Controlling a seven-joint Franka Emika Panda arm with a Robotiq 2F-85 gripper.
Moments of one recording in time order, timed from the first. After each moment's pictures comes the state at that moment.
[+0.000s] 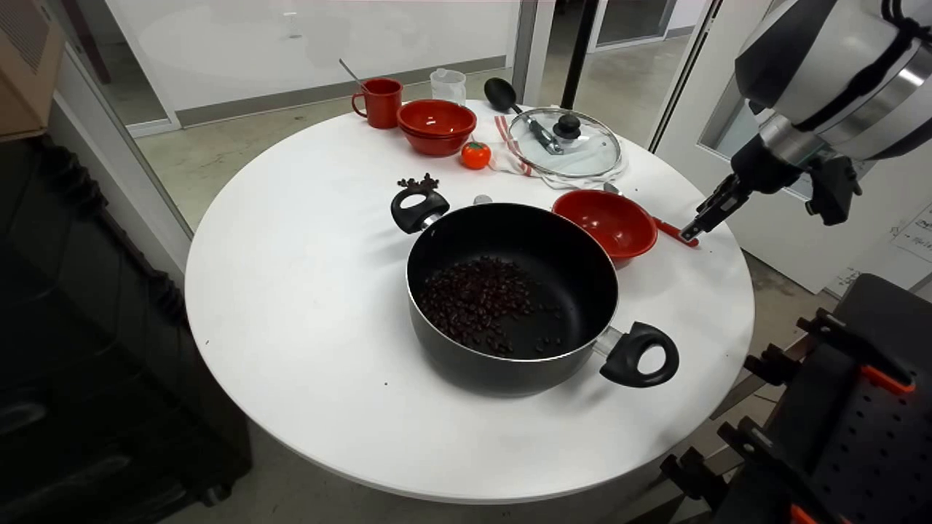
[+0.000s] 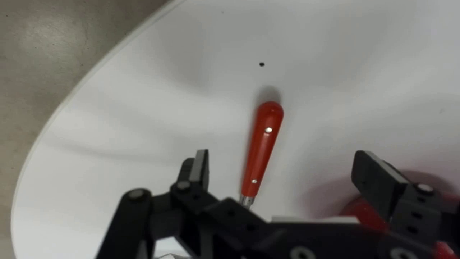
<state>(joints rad) -1.10 0.62 0.52 -2.49 0.62 3.26 -1.49</state>
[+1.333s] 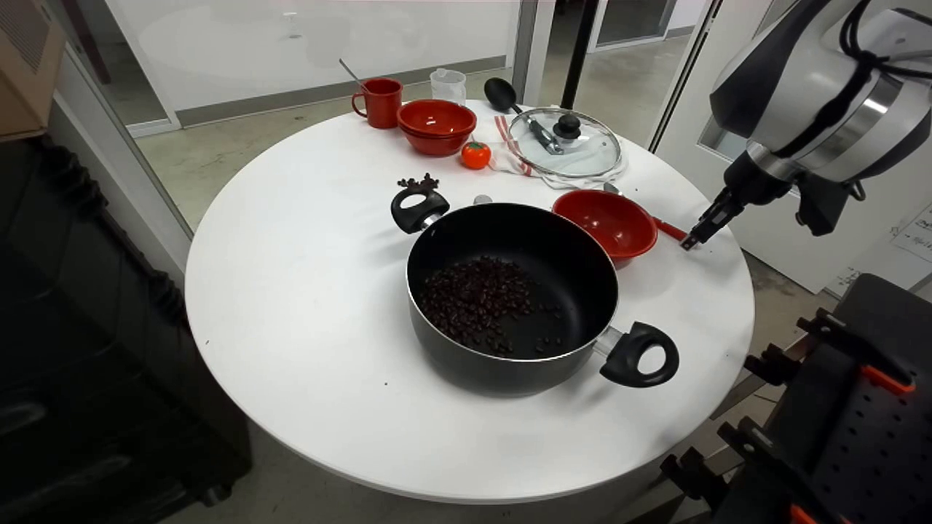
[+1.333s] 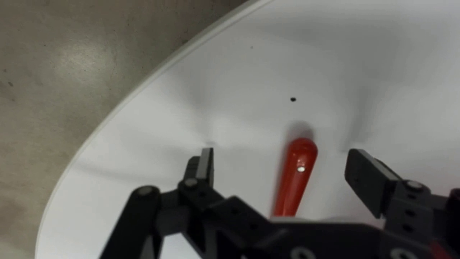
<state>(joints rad) -0.92 0.67 0.36 -2.44 0.63 3.32 -1.42</state>
